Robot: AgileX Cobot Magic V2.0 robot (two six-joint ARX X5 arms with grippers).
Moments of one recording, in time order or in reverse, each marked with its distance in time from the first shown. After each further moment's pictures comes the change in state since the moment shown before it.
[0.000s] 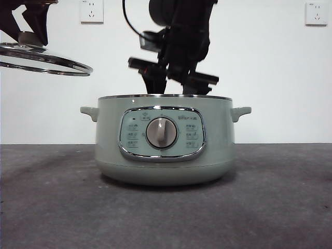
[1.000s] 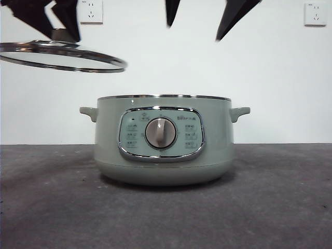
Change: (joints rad) left arm -0.159 0.000 0.000 0.000 0.061 0.008; right arm 0.010 -0.336 0.076 -0.267 0.061 0.000
